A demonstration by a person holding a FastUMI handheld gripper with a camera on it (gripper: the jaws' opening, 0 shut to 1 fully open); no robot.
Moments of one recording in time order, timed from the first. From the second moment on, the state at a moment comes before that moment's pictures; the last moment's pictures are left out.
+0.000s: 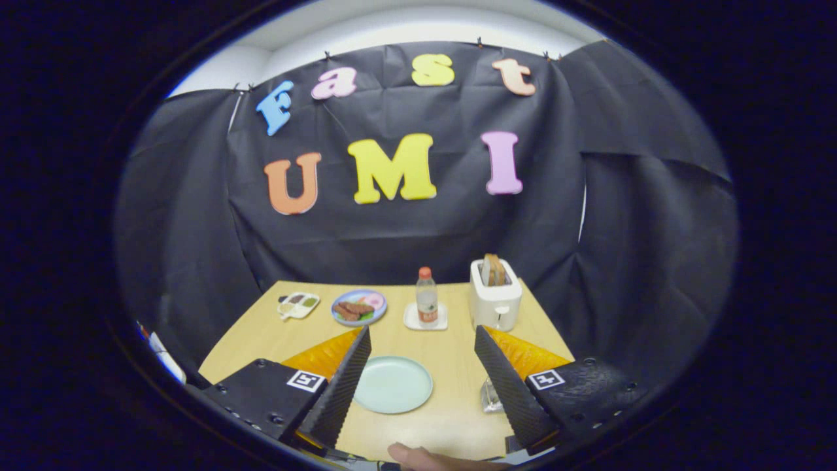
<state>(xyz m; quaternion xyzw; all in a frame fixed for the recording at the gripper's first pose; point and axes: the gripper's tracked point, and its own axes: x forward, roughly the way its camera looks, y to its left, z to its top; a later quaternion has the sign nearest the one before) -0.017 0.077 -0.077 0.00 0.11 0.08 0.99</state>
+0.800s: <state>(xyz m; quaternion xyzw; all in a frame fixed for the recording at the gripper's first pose) -0.059 0.112 -0.018 -0.07 -0.03 0.09 0.99</state>
